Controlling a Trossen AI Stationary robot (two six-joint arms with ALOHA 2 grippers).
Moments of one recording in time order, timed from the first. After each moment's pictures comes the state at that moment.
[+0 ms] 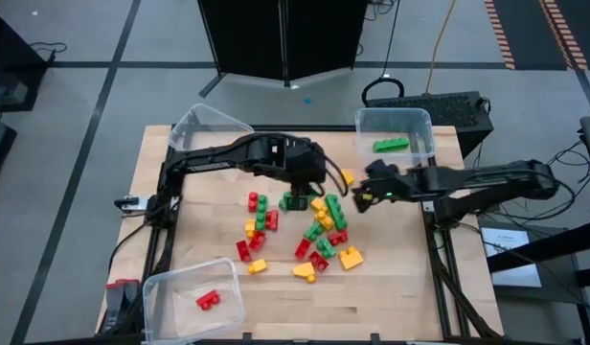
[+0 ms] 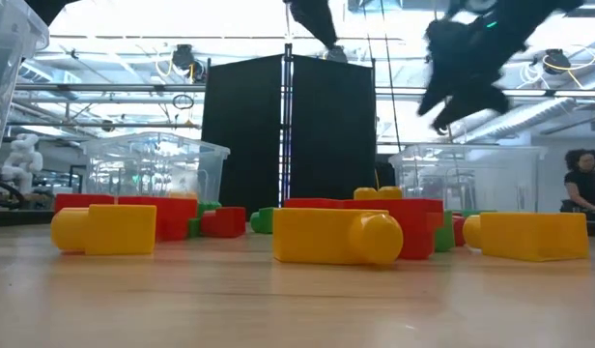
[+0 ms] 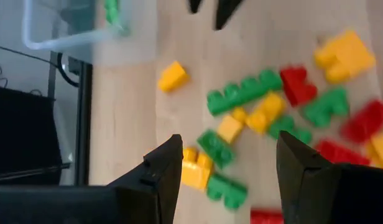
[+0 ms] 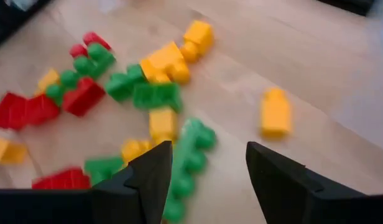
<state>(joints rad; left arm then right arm) 0.03 2.06 2.35 -1.29 -0.18 0.18 0.01 1.02 0.80 -0.66 0.37 0.84</state>
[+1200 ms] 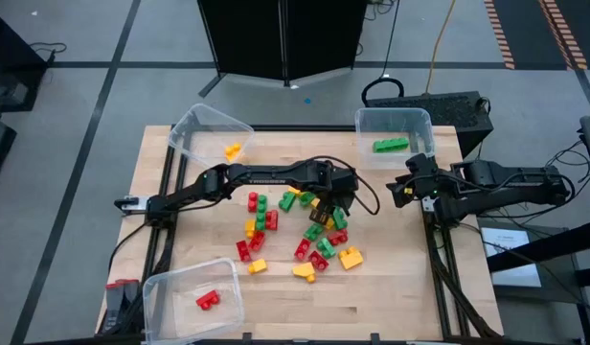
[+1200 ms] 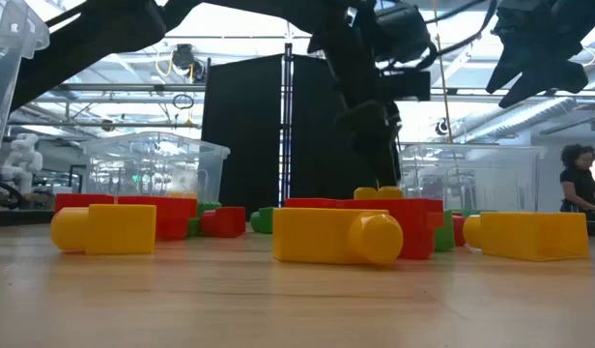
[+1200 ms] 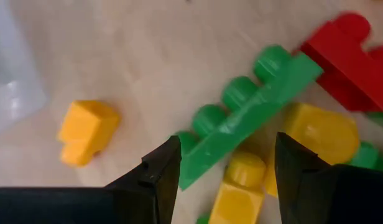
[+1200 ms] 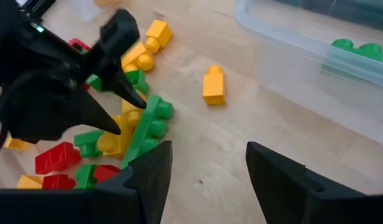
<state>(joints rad) 0.08 2.47 2.35 -1.04 -0.02 0.58 0.06 0.68 0.81 -1.03 0.41 0.96</state>
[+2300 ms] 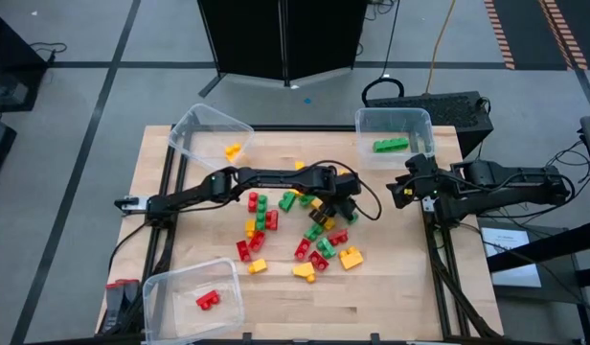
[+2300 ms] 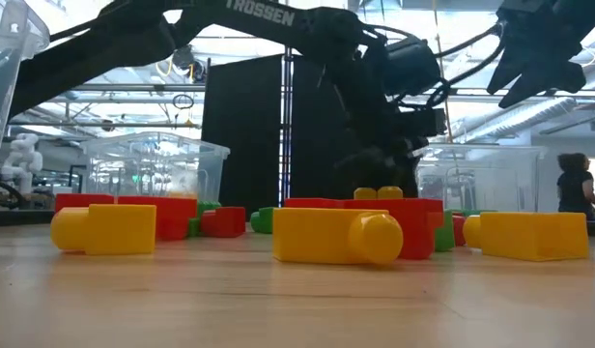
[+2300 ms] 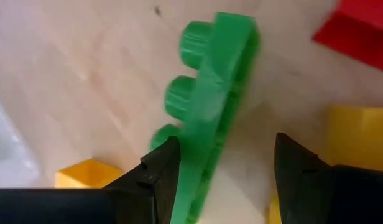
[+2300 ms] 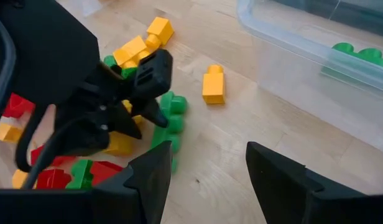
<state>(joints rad) 0.08 2.58 2.35 -0.91 0.00 0.86 0.06 0.67 0.81 -1.03 0.41 0.92</state>
